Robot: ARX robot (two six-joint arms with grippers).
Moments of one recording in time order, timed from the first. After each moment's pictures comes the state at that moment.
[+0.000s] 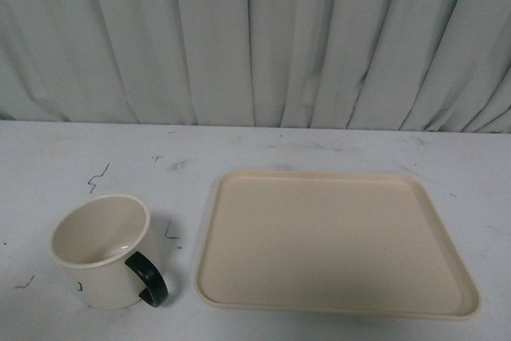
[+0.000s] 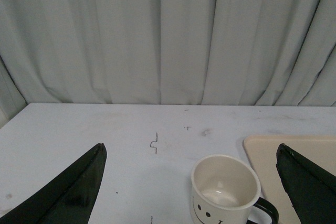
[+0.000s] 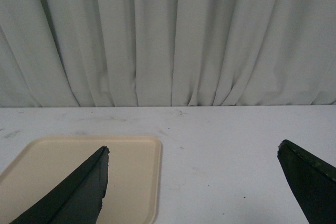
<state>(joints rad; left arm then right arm) 0.00 0.01 0.01 0.00 0.00 0.00 0.00 0.00 0.01 0.00 0.00 -0.01</state>
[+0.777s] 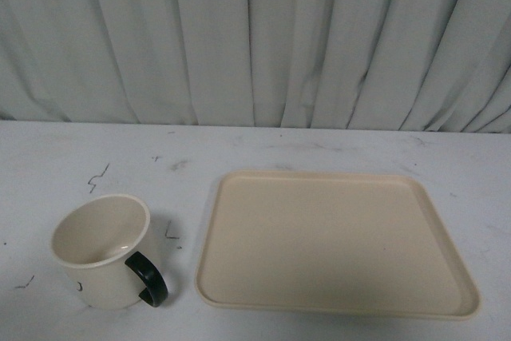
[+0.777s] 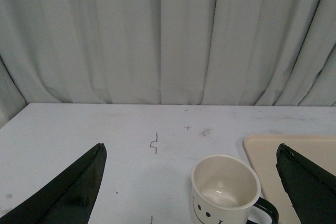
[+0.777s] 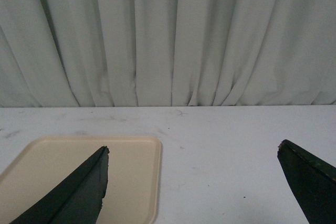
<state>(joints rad) 0.00 0.01 0.01 0.00 0.00 0.00 0.00 0.00 0.01 0.00 0.00 -0.01</state>
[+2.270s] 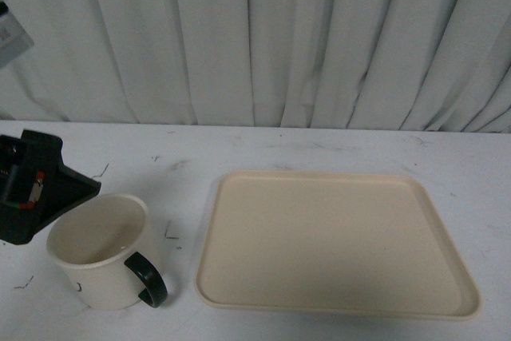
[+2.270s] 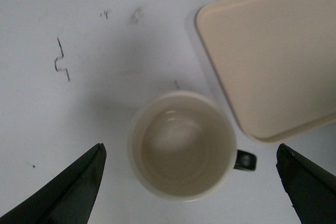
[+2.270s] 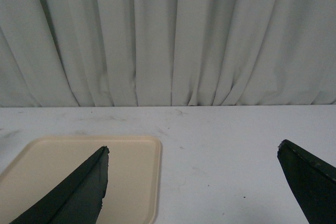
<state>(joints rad) -0.06 1.38 0.68 -0.07 0.20 0.20 0.00 0.00 0.01 -0.01 0.00 -0.01</state>
